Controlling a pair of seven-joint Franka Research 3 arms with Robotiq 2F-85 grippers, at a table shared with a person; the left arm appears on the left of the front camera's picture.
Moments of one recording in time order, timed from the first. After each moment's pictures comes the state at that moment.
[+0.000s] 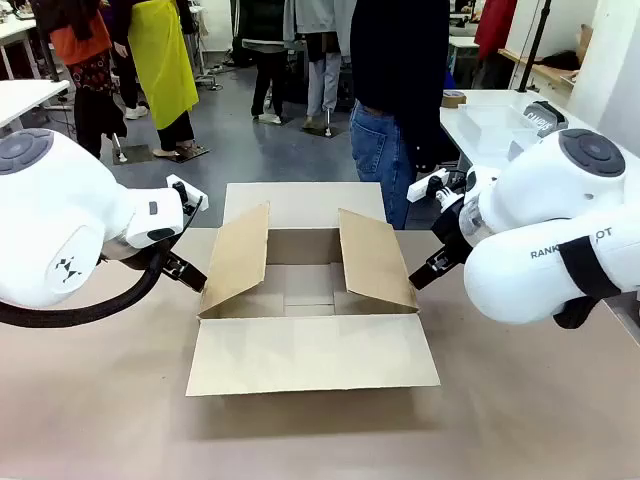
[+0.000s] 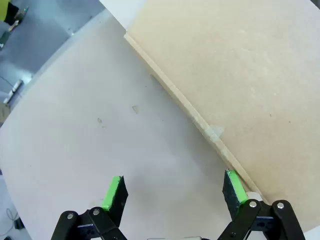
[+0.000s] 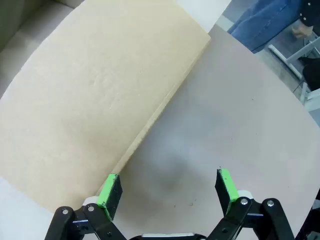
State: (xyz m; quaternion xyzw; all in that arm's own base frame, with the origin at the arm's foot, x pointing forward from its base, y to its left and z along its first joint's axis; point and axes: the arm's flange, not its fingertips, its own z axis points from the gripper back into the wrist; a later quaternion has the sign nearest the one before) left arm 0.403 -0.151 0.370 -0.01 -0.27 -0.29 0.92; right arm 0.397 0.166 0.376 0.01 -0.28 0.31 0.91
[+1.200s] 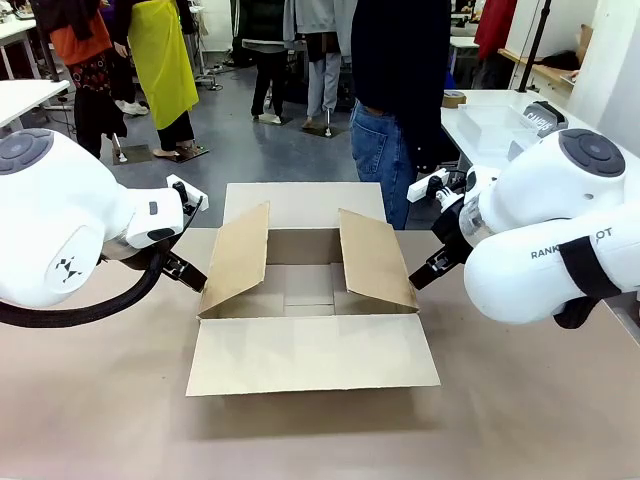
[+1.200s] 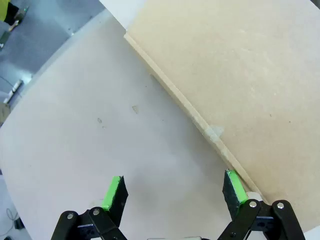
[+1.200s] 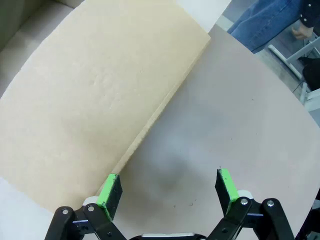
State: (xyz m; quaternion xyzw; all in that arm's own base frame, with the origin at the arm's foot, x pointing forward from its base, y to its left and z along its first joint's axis) left arm 0.403 -0.151 0.370 -0.01 -0.27 -0.29 0.92; right arm 0.397 0.166 0.376 0.01 -0.28 0.32 0.91
